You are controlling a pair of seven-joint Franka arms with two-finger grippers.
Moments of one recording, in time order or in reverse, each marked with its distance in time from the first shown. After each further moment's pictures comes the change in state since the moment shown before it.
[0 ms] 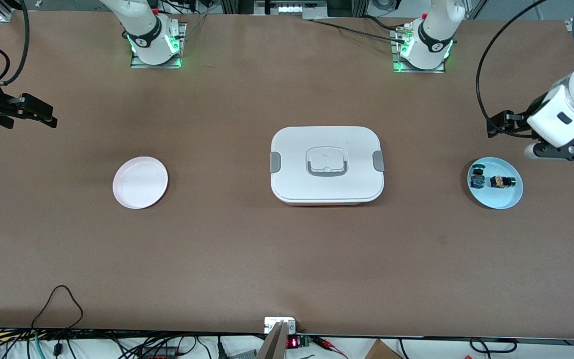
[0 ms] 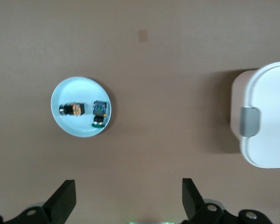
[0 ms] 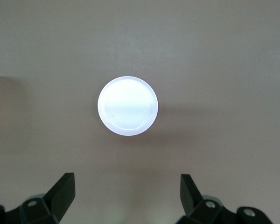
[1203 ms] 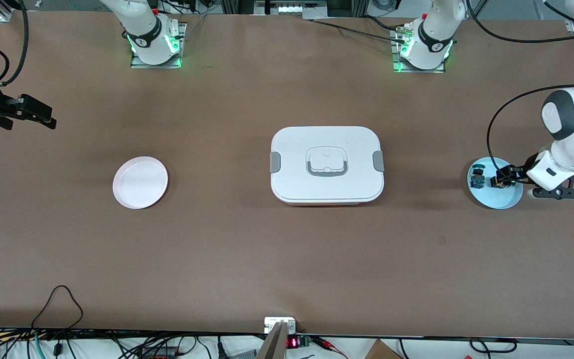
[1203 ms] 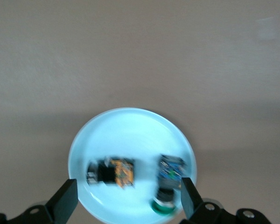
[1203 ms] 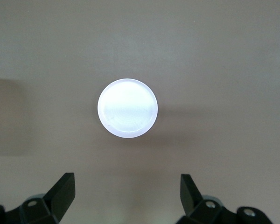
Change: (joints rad) left arm 0.321 0.172 0.010 -0.551 0.037 0.958 0.284; right arm -0.001 0.001 0.000 0.000 0.000 0.010 0.000
